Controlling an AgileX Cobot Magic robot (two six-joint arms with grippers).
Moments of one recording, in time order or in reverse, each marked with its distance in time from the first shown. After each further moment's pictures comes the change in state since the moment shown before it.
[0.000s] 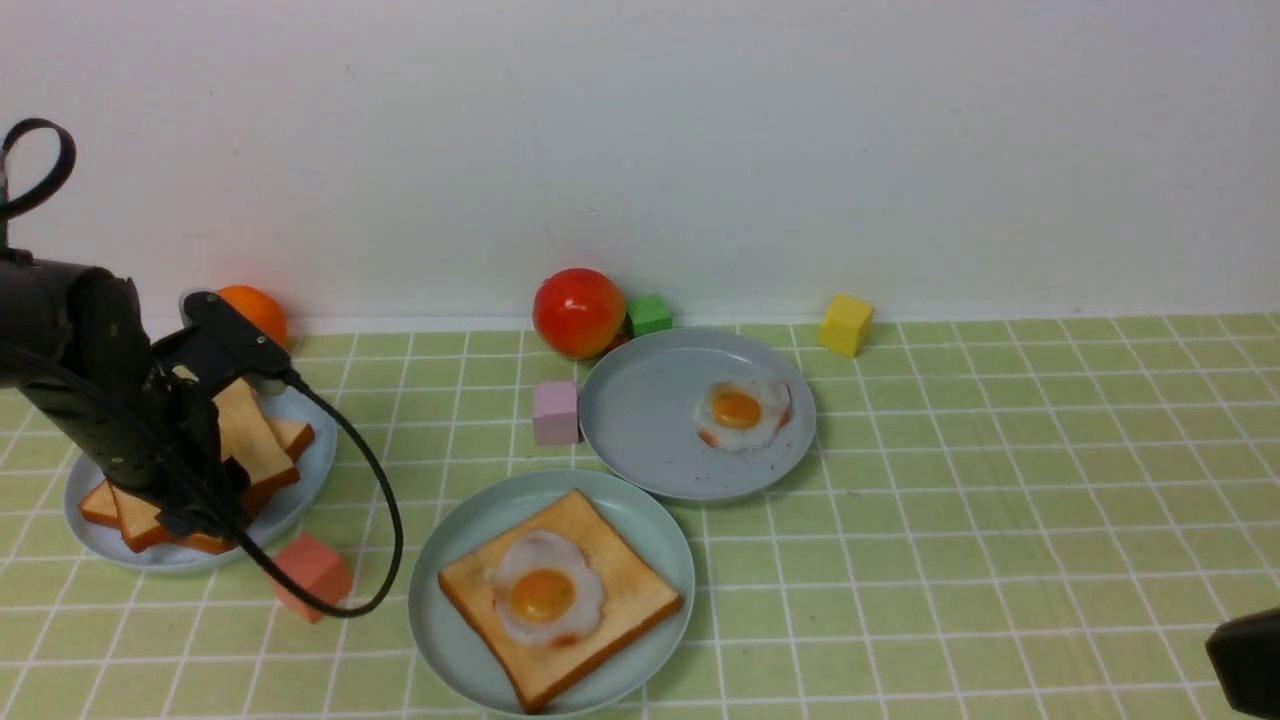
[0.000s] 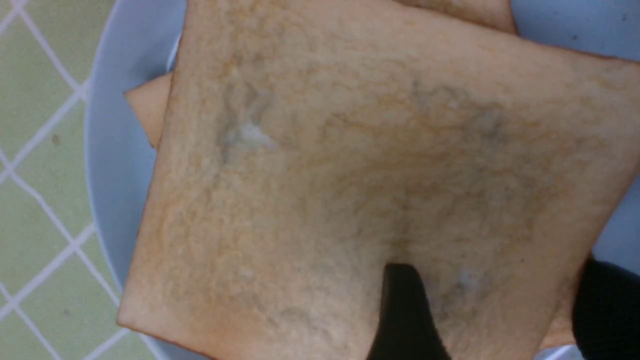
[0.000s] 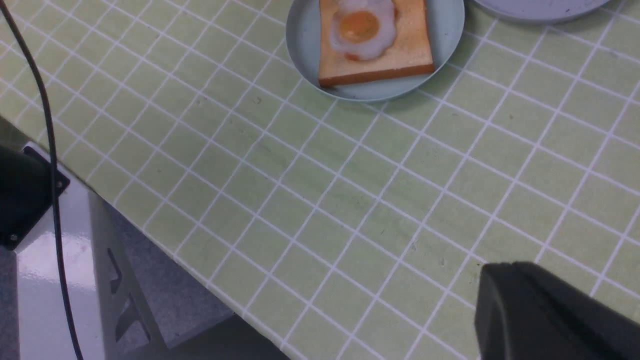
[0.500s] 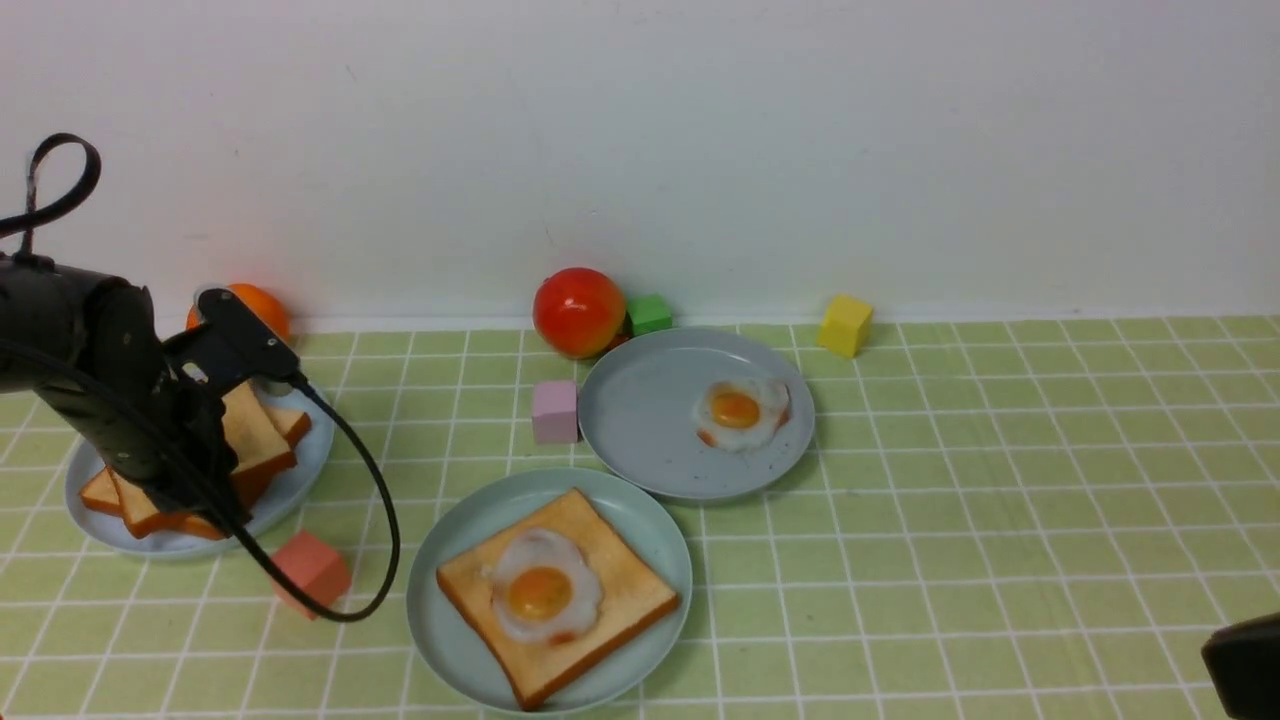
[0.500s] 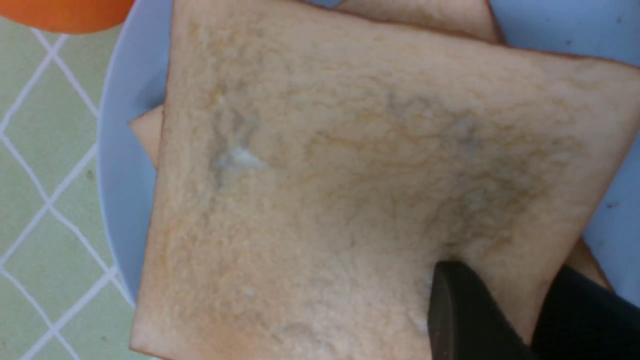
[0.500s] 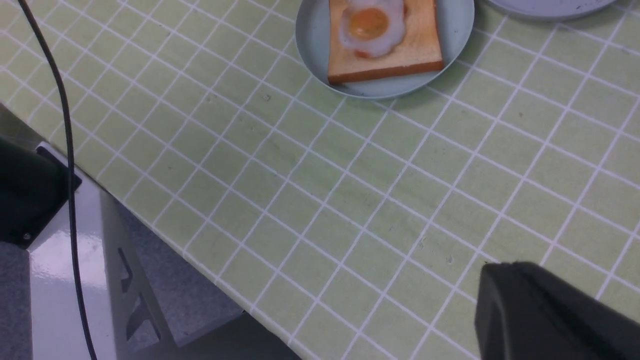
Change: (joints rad) right arm 0.000 0.000 0.000 0.016 -0.001 0.000; left arm -0.001 0.025 -0.009 0.048 -0.042 0.008
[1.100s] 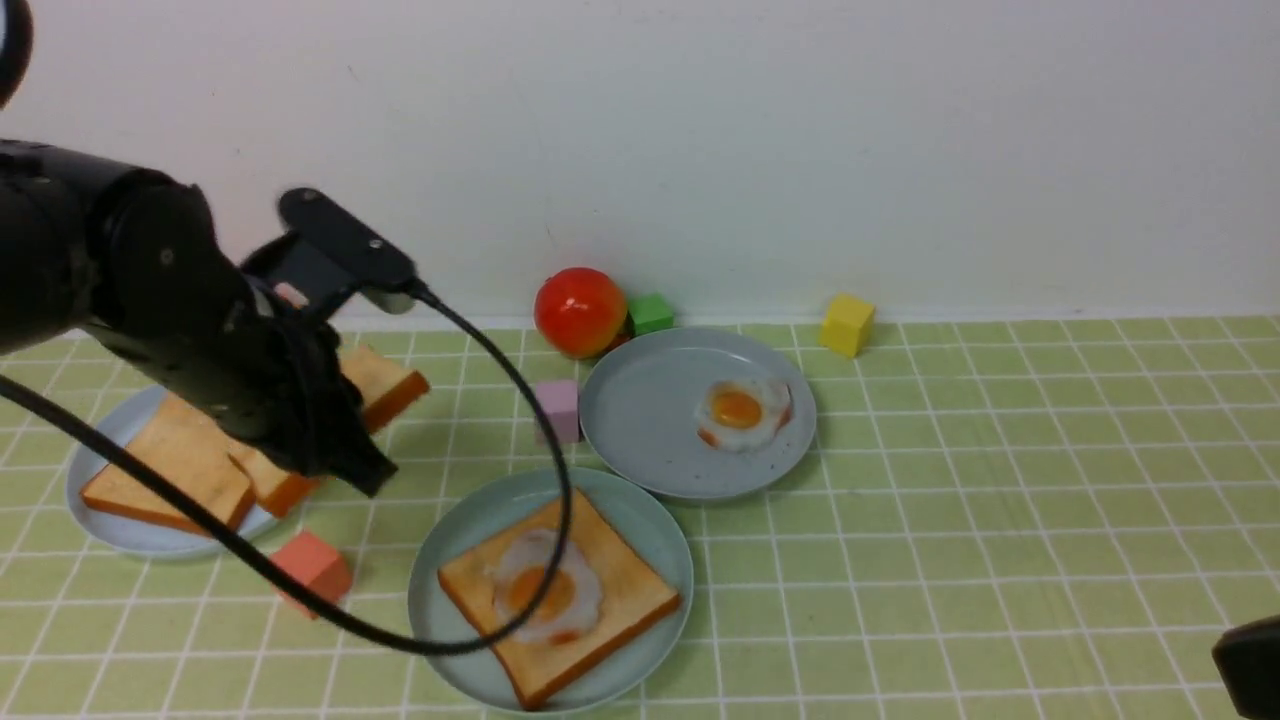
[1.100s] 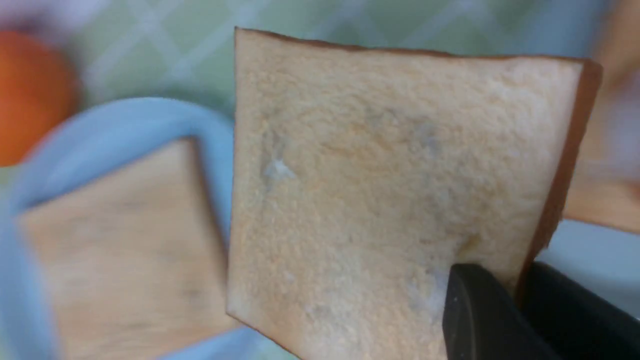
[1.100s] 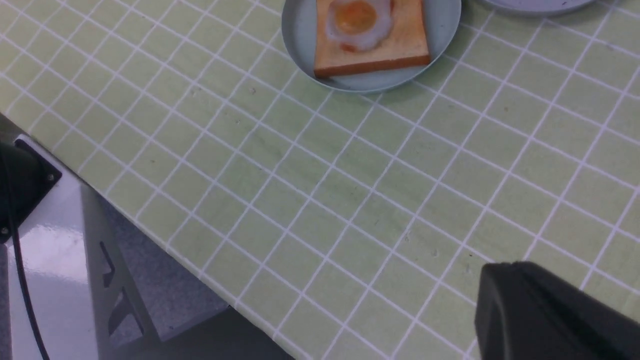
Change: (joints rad) right arm 0.000 0.000 0.000 -0.026 0.018 -0.001; left arm -0.380 -0.339 0.036 -0.142 0.254 -0.265
